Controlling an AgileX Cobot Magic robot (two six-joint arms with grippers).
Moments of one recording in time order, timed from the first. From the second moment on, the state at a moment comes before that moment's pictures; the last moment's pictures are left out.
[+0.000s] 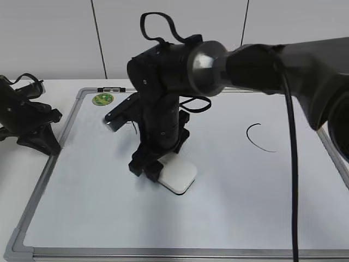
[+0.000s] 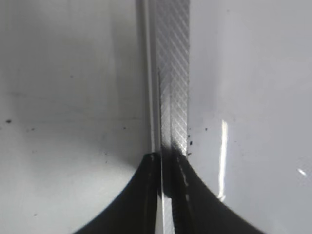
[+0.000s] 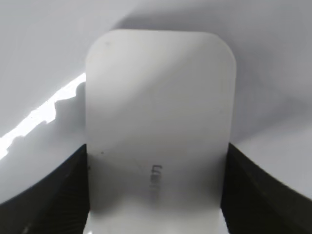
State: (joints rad) left arm 0.05 2.18 -1.47 -0.49 0.97 0.34; right arm 0.71 2.30 -1.86 -0.09 1.10 -0.19
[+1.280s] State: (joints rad) left arm 0.05 2.18 -1.47 -0.48 0.97 0.34; right arm 0.60 2.29 -1.85 -0.17 1.07 -0.17
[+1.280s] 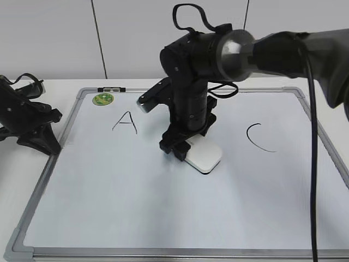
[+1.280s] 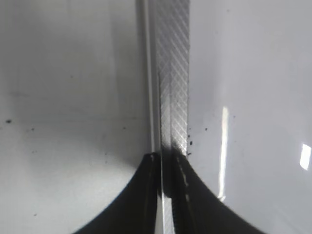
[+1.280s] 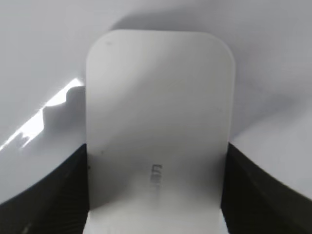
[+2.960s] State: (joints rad) left arm 0.05 2.18 -1.47 -0.48 0.96 0.34; right arm -0.07 1.91 -1.40 0.05 0.95 -0.11
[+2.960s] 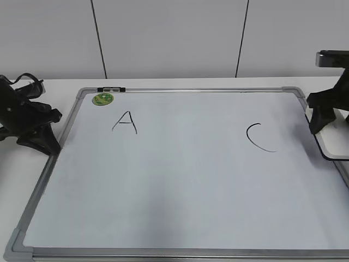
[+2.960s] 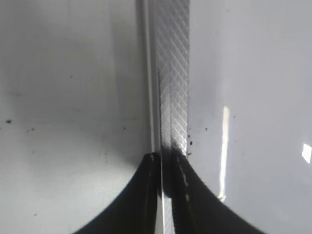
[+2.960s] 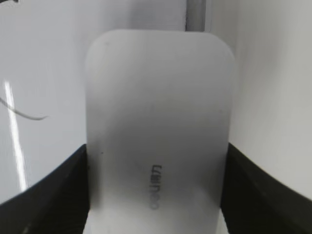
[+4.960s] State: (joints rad) left arm 0.05 2.00 -1.62 -0.42 1.19 0.28; right arm -0.07 1.88 -1.67 0.16 1.22 -0.16
